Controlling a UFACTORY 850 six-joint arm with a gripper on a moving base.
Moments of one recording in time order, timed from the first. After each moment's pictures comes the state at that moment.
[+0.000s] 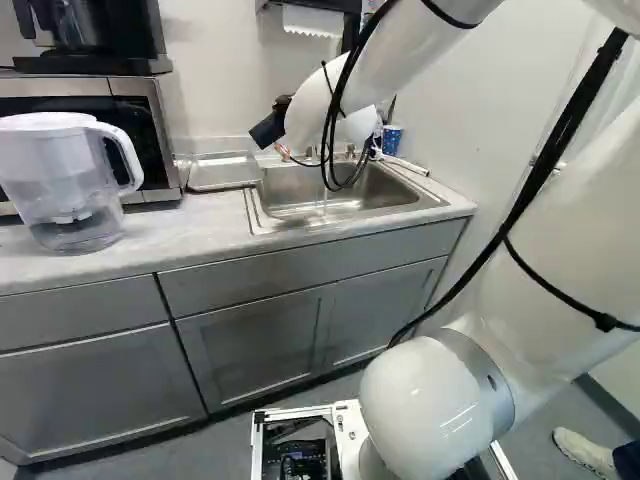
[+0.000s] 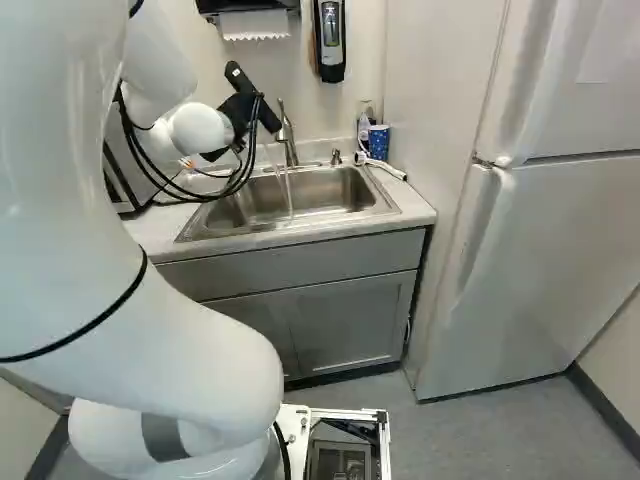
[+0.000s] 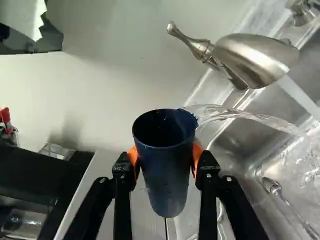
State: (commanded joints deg) arm 14.4 5.7 -45.6 -11.3 29.0 73.3
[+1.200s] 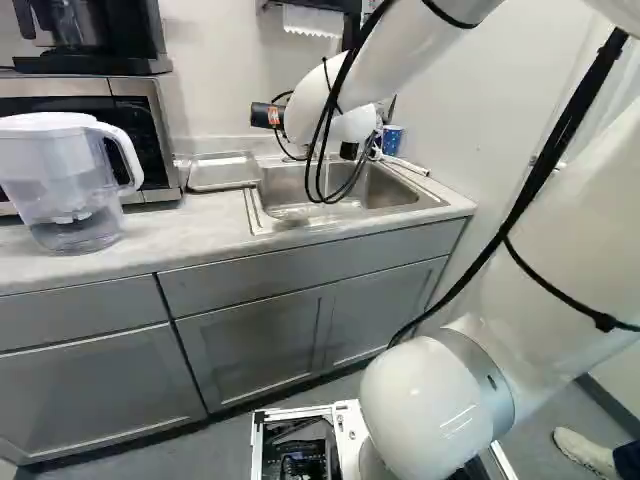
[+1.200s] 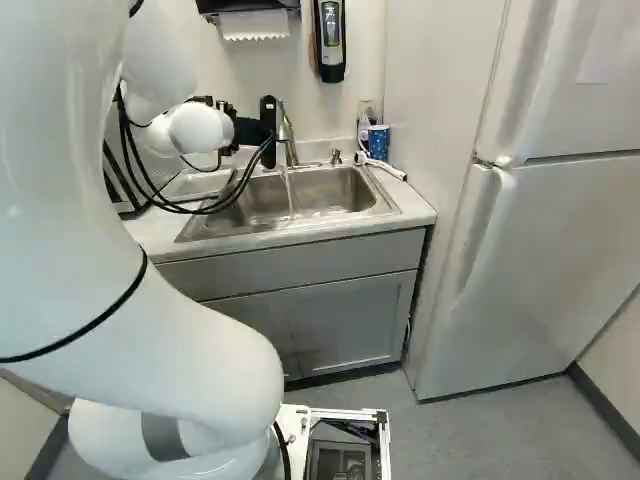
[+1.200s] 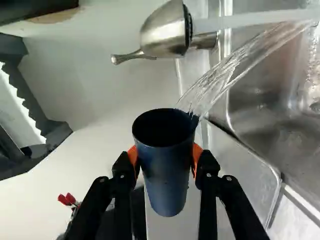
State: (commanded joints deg) arm 14.4 5.7 -45.6 -6.8 29.0 109.4
